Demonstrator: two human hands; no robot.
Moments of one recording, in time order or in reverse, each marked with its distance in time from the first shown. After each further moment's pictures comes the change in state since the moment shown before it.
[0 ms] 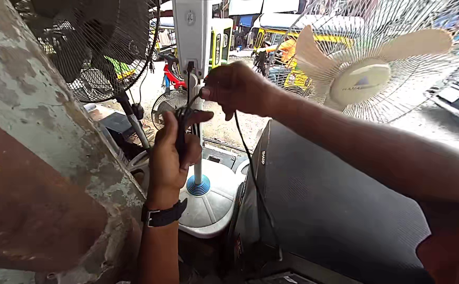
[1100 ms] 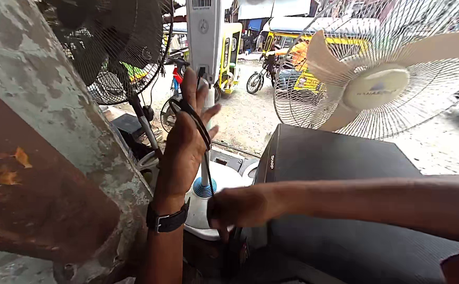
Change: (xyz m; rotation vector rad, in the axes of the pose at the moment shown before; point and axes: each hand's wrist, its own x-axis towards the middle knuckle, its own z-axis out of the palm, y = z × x) left_hand 0.004 0.021 0.015 0.284 -0.155 0.163; right_hand -0.093 -0.016 0.123 0.355 -0.665 0.407
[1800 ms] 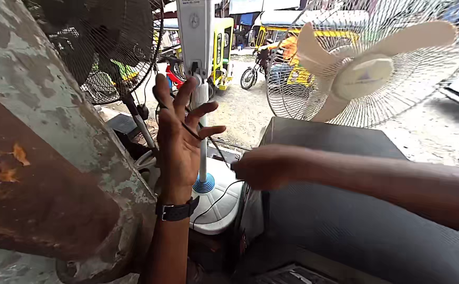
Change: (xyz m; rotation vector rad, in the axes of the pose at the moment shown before) left_hand -0.004 -0.016 0.006 -0.193 0.144 0.118; right_hand -0.033 -0.025 -0.041 -0.834 0.169 0.447
